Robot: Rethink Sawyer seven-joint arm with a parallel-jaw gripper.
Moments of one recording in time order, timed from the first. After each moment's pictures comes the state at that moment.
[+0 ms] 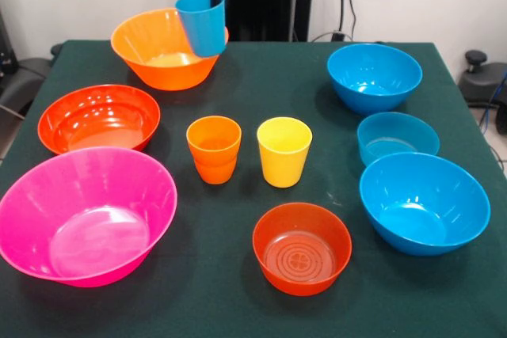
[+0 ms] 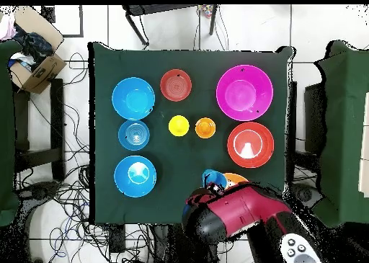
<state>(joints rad) -0.78 -1.00 0.58 2.26 -0.86 0.48 1.59</state>
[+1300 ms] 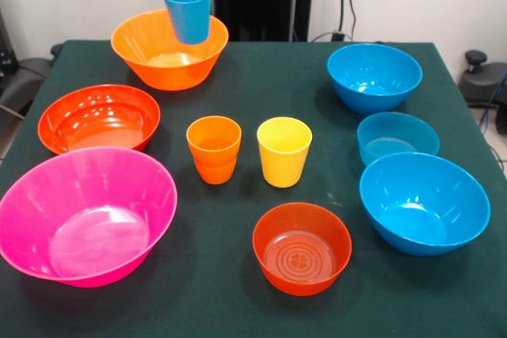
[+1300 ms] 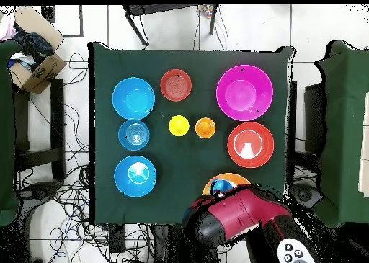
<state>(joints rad) -0.77 -1.03 0.56 2.27 -0.87 0.59 1.59</state>
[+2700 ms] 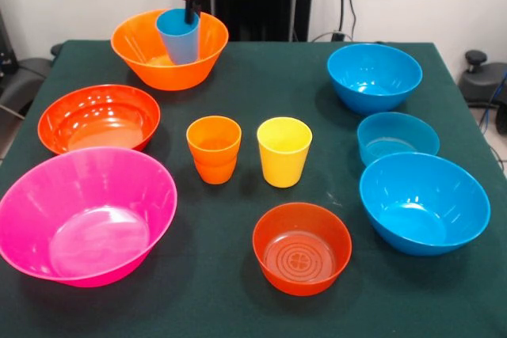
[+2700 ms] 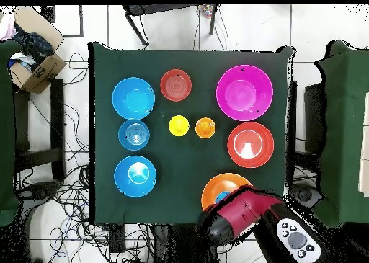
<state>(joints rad) -0.77 -0.75 0.44 2.19 -1.14 0.58 1.59</state>
